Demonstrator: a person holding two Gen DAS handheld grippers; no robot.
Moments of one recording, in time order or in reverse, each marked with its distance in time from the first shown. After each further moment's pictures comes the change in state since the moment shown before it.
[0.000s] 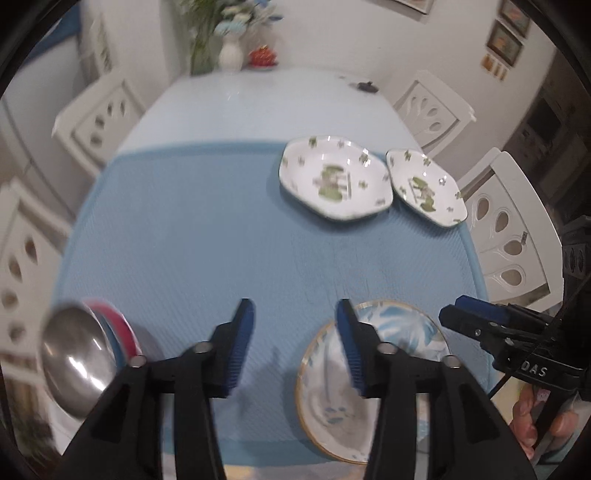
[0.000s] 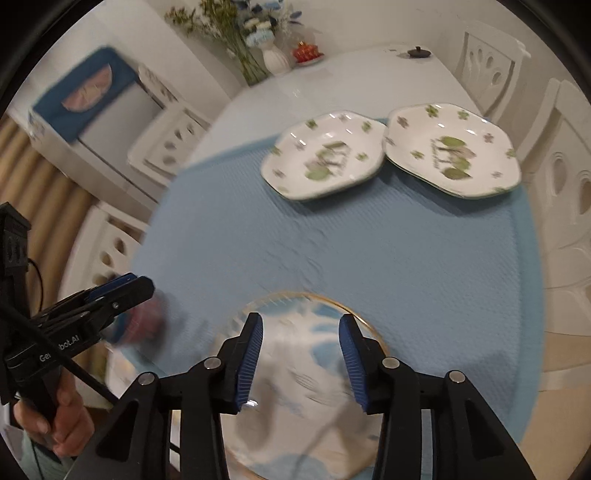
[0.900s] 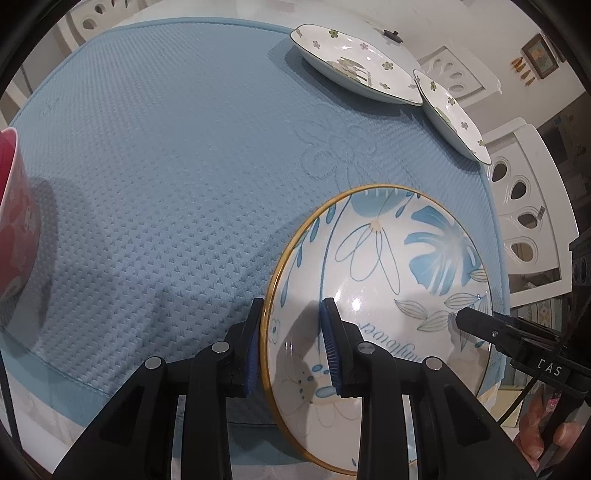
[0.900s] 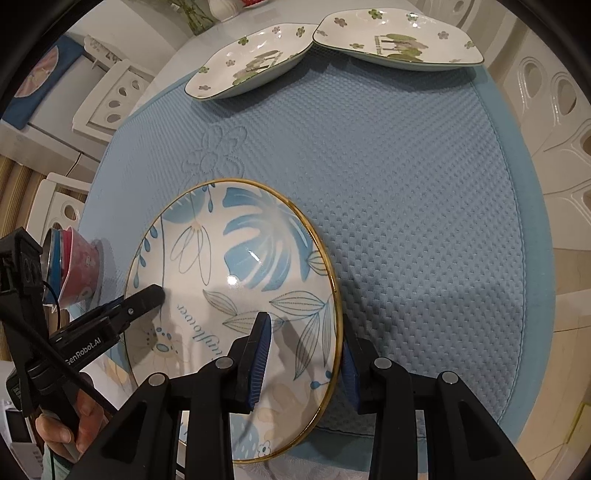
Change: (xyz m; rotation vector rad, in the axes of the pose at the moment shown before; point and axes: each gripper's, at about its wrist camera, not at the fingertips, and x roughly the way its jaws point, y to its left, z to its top) left arm 0.104 -0.002 -0.105 -0.215 0.190 -0.139; right arm 0.048 -0.055 -0.062 0.078 0.223 -0.146
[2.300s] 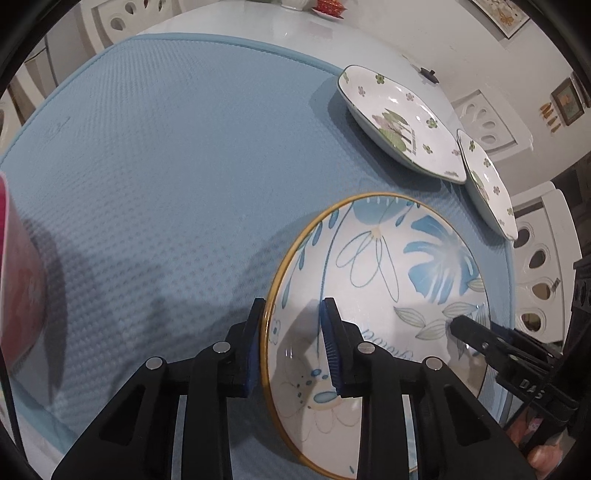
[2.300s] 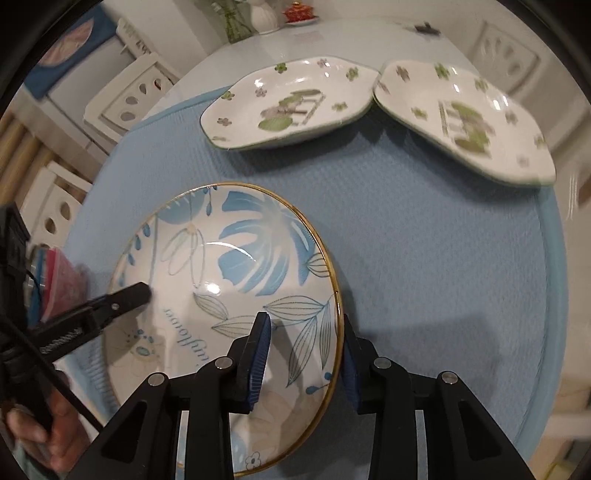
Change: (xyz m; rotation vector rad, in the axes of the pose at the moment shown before) left arm 0.004 0.020 0.042 -0.111 -0.085 0.039; right arm 0.022 0.015 0.069 -0.146 -0.096 -0.017
